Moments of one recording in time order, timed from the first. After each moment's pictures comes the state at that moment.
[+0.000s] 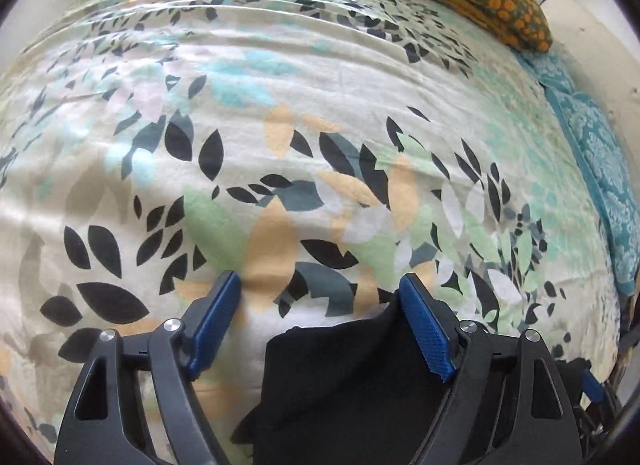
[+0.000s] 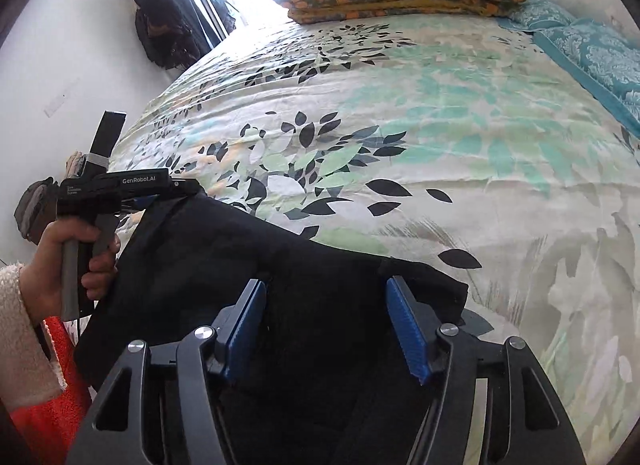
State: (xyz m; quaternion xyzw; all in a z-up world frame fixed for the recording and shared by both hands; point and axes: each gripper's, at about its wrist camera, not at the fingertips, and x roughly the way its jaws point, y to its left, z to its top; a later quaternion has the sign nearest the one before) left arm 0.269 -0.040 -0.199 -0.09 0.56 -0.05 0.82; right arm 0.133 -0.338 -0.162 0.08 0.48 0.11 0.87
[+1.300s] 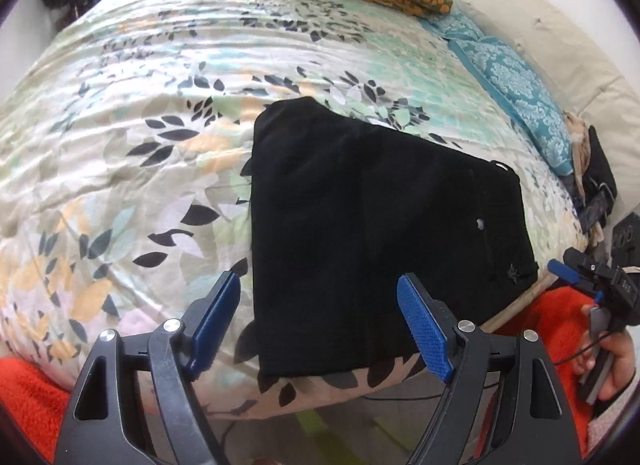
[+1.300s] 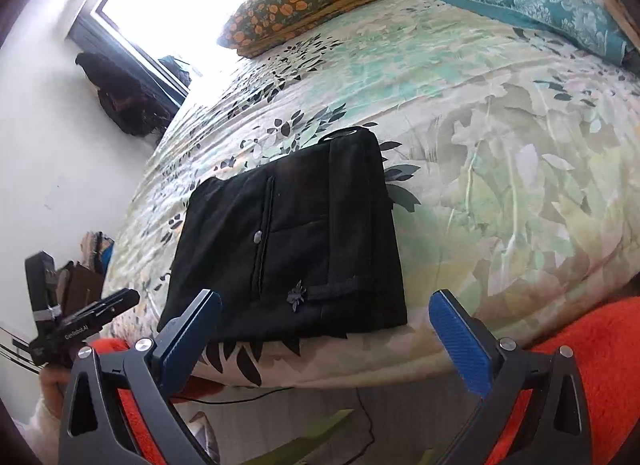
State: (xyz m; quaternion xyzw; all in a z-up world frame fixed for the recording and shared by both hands) left arm 0.088 -0.017 -0.128 -0.06 0.55 -0.17 0.81; right arm 0.008 -0.400 -0.146 0.29 0.48 0.06 0.82
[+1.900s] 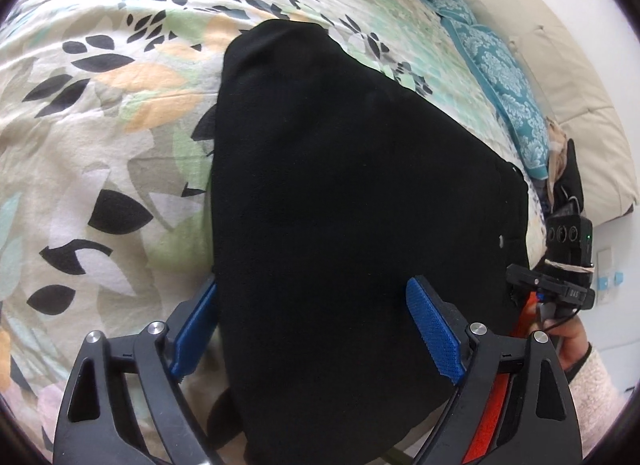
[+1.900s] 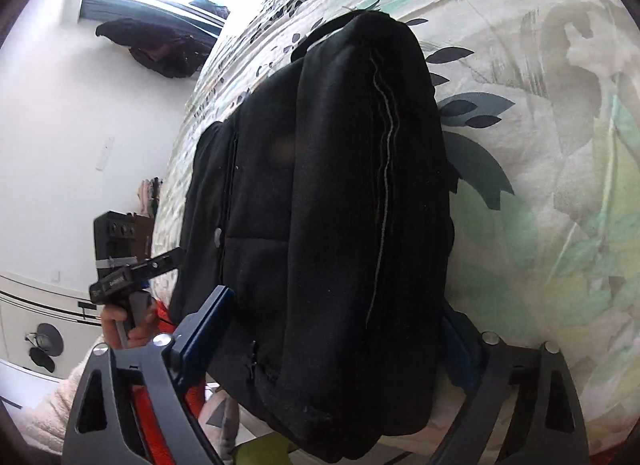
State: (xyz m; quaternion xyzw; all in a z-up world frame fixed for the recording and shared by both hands) left arm 0.134 -0.032 -0.203 -0.13 0.60 -0.26 0.74; right arm 0.072 -0.375 -0.224 0.29 0.56 0.20 0.75
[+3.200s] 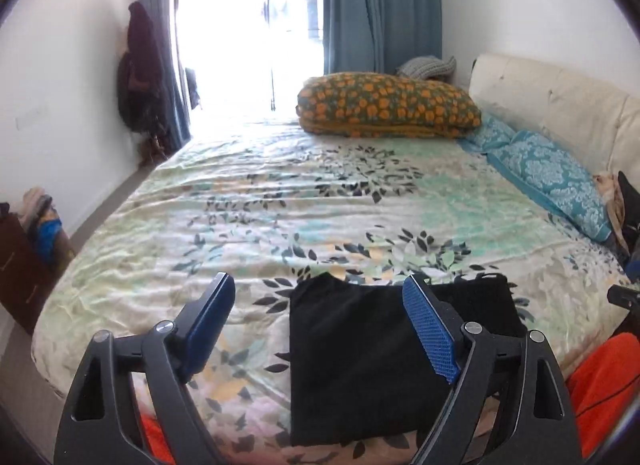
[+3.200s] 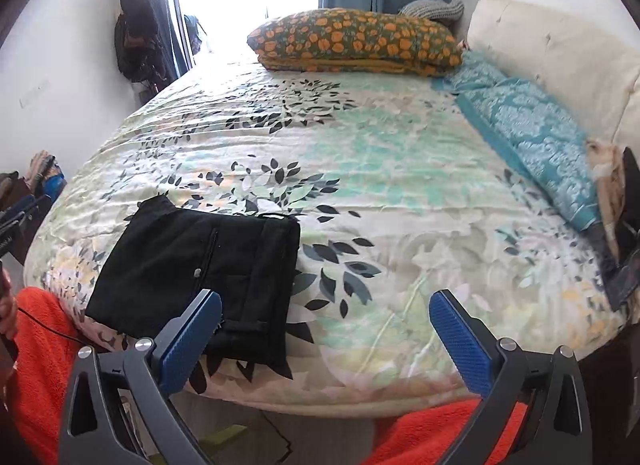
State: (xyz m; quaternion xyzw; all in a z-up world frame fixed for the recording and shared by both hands) left arm 0.014 0.003 0.008 0.02 0.28 -0.04 0.96; right arm -0.024 -0.325 -0.004 -0.01 0.41 -0.03 0.91
